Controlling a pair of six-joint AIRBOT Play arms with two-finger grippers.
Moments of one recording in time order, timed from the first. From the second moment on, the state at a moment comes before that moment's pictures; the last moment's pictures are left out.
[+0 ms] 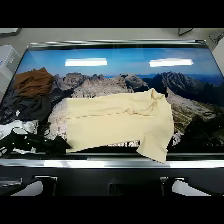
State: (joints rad) left arm 0.31 -1.28 0.48 0.84 -1.27 -1.20; right arm -0.59 -1.38 1.11 -1.32 1.54 1.56
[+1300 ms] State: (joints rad) left arm 0.25 -1.20 0.53 0.82 -1.20 -1.24; right arm -0.52 -1.53 0.99 -0.99 1.29 1.38
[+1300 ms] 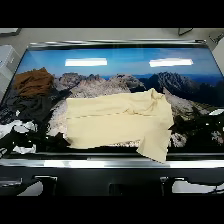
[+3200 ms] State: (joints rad) left arm 0.16 -1.23 1.05 0.89 -0.92 -1.32; right arm -0.14 -1.32 1.23 -1.18 1.20 1.63
